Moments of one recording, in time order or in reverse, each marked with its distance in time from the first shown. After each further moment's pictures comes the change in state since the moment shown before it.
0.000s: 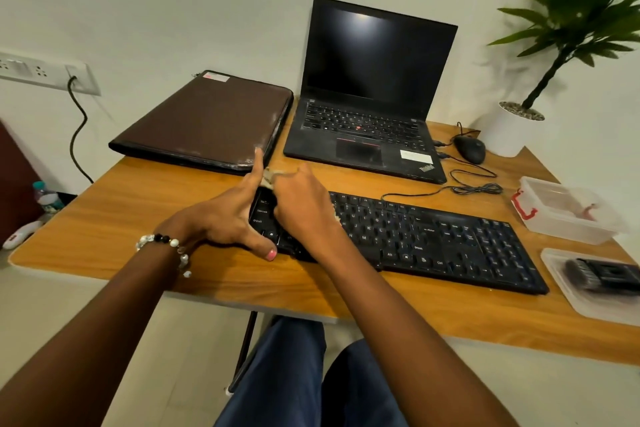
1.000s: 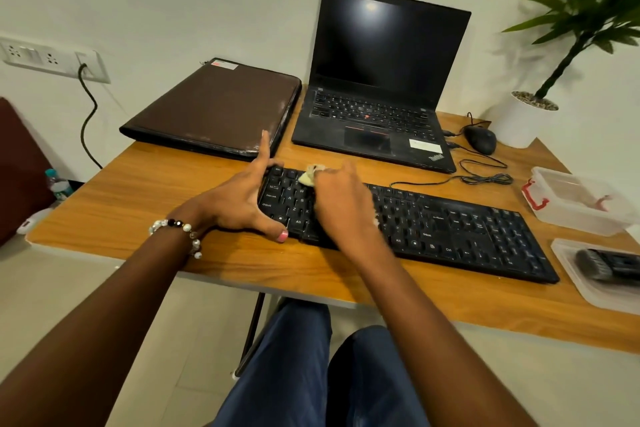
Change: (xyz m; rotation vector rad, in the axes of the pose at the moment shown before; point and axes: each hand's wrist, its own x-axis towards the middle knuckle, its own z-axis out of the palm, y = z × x) left_hand 0.000 -0.007 0.002 0.009 0.052 0.026; right_hand -0.032 0.022 -0.015 -0.044 -0.033 0.175
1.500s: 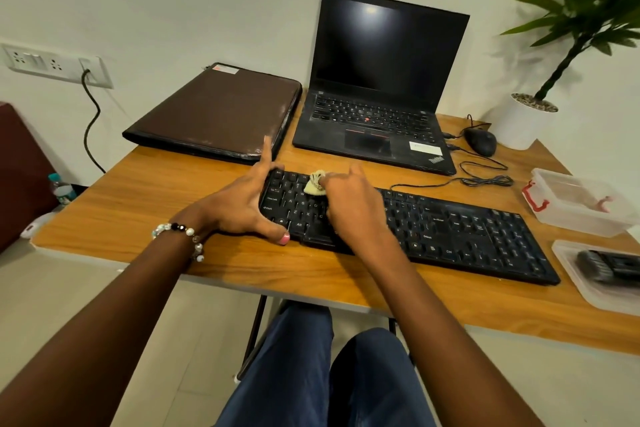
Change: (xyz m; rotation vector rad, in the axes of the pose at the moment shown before) left_hand -0.001 0.002 0.001 0.040 -0.009 0.006; right_hand -0.005 0.010 -0.004 -0.042 -0.019 -0.031
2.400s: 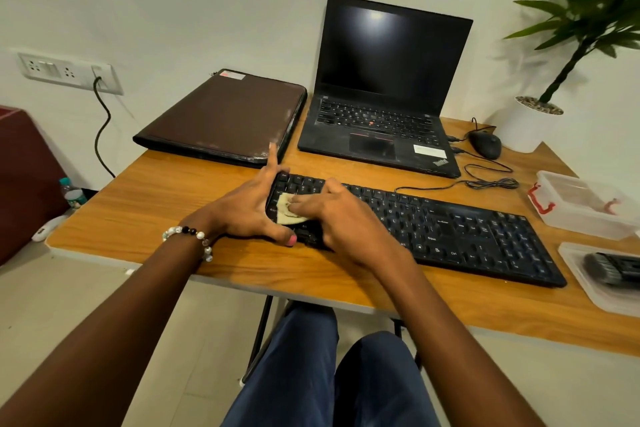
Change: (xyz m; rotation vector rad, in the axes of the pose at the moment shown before) left_hand -0.001 -0.002 0.002 0.060 0.006 0.017; right_hand -0.011 -0.005 0.005 0.128 -0.129 -0.319
